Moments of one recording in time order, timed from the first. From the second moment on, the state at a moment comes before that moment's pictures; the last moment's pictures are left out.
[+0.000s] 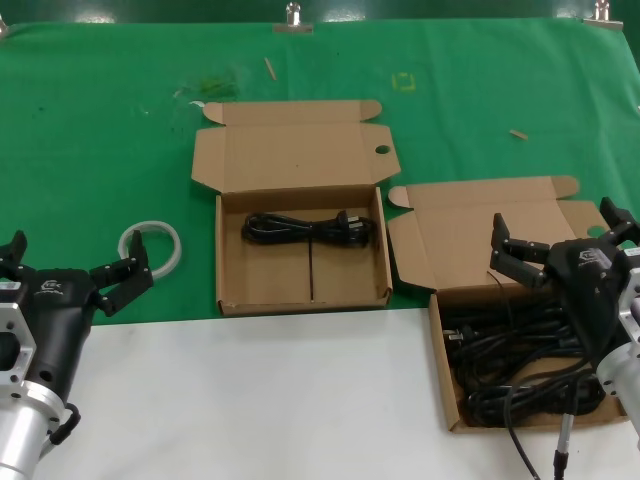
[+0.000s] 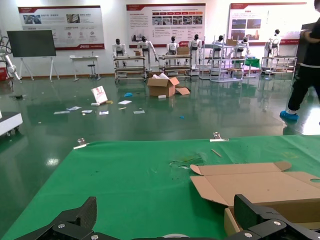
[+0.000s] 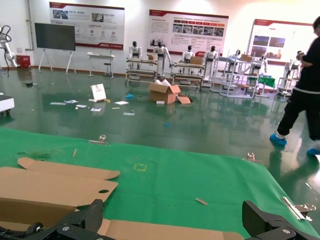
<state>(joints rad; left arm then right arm) 0.00 -0.30 1.60 -1.60 -1.80 0.00 0.00 0.04 0.29 -1.62 1.55 1.79 -0.02 -0.03</state>
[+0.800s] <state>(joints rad) 0.00 -0.30 1.60 -1.60 -1.80 0.00 0.00 0.04 0.29 -1.62 1.55 1.79 -0.02 -0.03</state>
